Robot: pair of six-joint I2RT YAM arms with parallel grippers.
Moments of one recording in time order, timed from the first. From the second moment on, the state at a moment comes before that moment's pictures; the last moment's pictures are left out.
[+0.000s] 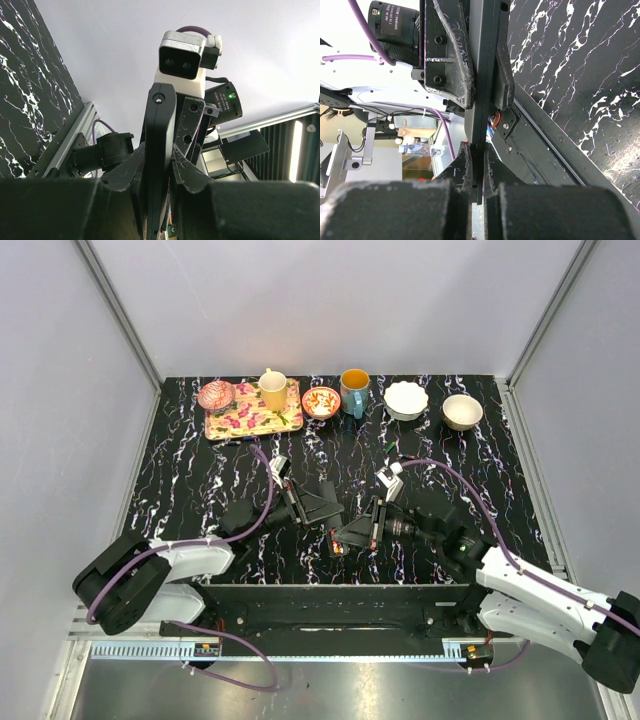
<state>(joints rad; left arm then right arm) -0.75 1.30 0.33 1.22 0.47 -1.49 0.85 0.86 0.53 0.14 -0.42 1.00</state>
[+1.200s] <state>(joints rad) -0.60 0.93 0.26 0.85 0.46 -1.33 0.72 1.02 0.98 -0.52 0.25 0.67</state>
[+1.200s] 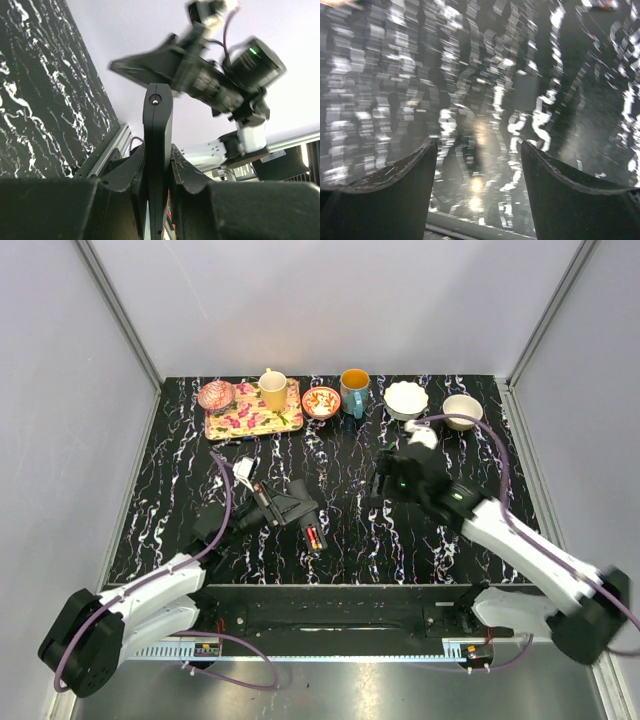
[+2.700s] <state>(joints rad) -0.57 0.82 0.08 0.80 0.45 -1.32 0.56 1.85 1.19 -0.54 0.14 0.41</state>
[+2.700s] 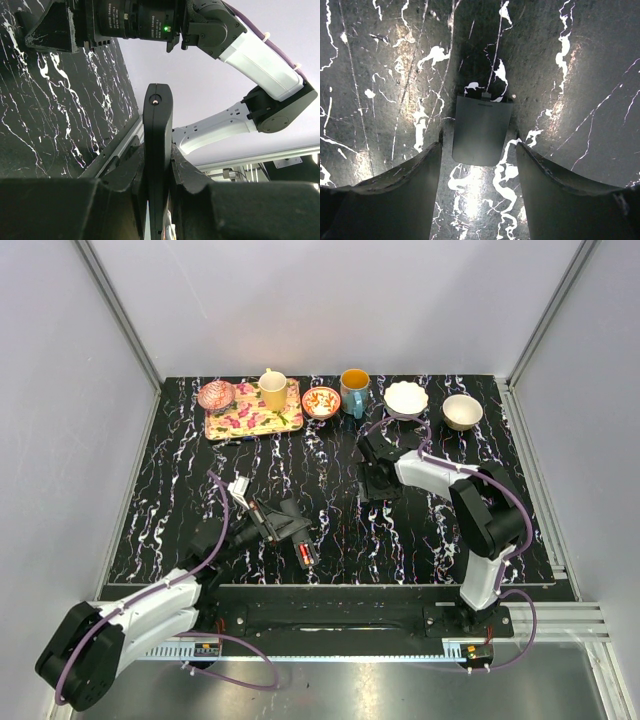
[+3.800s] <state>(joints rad) -0.57 0.87 0.09 0.82 0.45 -1.31 0.54 1.84 1.18 -0.52 0.13 0.39</state>
